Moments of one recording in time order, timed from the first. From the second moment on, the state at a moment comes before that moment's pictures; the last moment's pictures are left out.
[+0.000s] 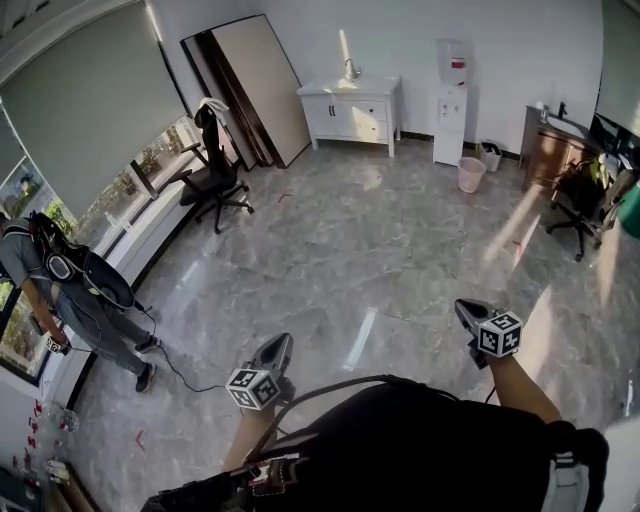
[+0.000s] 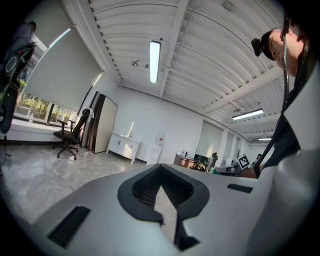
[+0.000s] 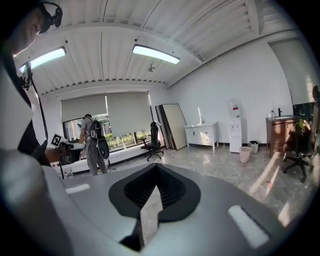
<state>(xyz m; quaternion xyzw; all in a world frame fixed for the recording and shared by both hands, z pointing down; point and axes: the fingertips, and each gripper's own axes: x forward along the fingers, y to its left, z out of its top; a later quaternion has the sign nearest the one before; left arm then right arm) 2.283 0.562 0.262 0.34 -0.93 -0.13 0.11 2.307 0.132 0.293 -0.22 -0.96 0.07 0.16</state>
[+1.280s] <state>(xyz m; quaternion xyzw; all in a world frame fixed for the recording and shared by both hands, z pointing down) 1.972 0.456 0.276 0.39 -0.90 -0.16 0.12 2.037 0.025 0.291 -0.15 -0.97 0.08 0.17</state>
